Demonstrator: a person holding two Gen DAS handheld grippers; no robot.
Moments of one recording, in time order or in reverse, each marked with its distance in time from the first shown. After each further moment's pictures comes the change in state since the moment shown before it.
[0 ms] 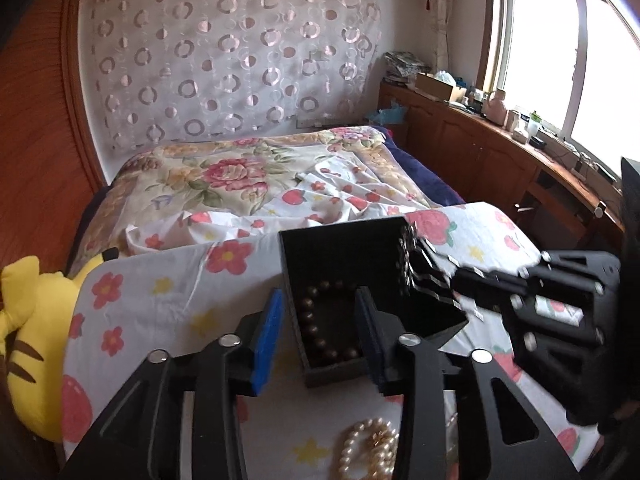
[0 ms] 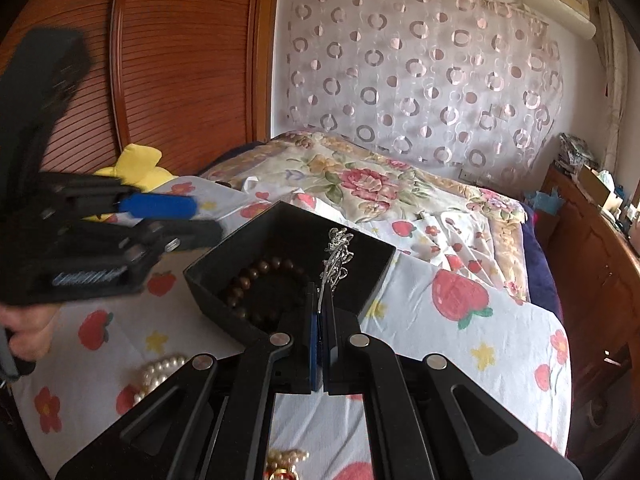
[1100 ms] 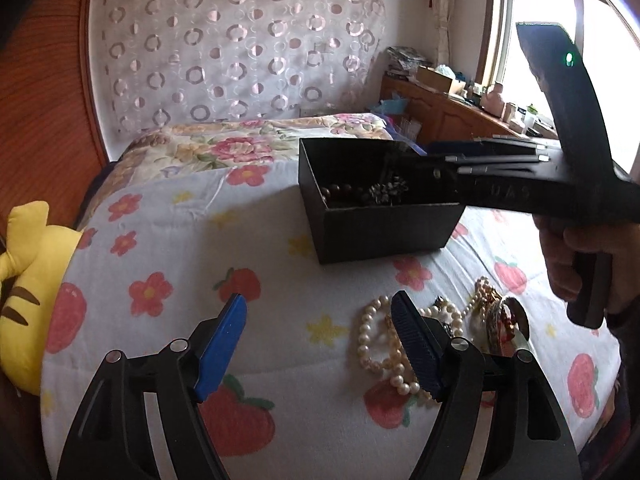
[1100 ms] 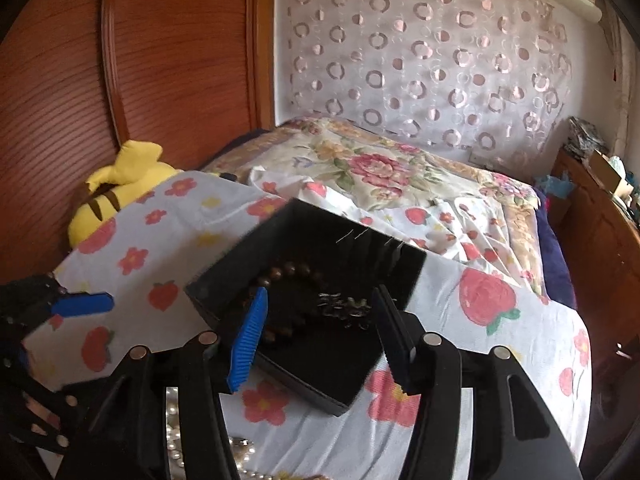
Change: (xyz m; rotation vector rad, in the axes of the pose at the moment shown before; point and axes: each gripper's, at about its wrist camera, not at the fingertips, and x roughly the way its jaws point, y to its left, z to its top) left arm -0.027 0.009 -0.085 -0.023 0.020 -0.012; right arm 0.024 0.009 0.012 0.024 0.046 0.037
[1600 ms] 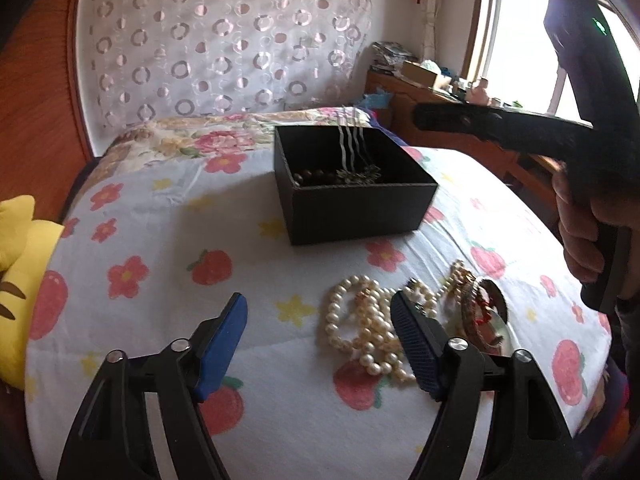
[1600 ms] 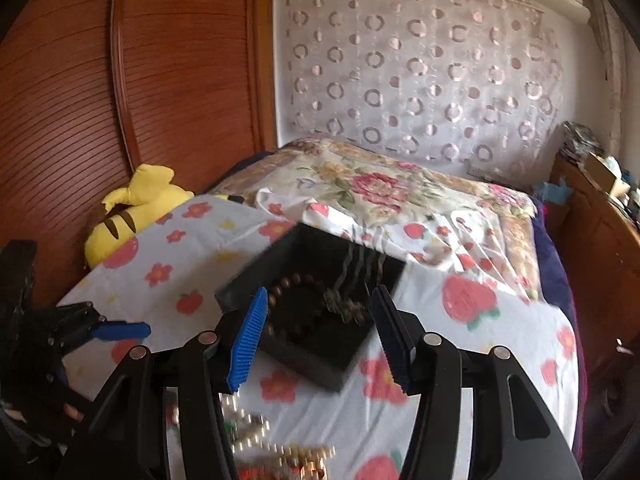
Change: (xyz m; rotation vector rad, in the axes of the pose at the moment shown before) left arm -0.005 -0.013 -0.015 0.011 0.023 -0.072; right arm -0.056 -0.004 -0.008 0.035 -0.054 0.008
